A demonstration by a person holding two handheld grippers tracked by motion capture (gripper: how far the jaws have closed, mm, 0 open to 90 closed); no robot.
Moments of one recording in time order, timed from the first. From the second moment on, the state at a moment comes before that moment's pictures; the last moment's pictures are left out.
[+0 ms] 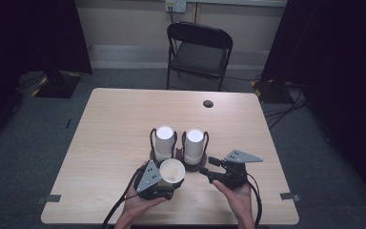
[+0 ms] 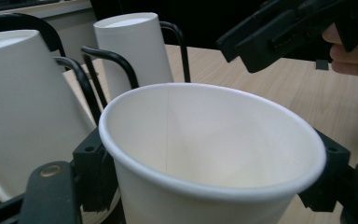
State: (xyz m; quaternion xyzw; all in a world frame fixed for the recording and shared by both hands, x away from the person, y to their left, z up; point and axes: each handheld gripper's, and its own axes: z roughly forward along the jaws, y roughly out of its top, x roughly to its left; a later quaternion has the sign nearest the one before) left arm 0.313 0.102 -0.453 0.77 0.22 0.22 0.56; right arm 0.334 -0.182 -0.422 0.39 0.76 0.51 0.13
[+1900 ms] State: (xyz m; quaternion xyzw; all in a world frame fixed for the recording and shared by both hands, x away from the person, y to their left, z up) left arm 0.377 0.201 -0.425 0.66 0.39 0.31 0.56; right arm 0.316 -0.228 -0.493 0.50 0.63 0.50 0.32
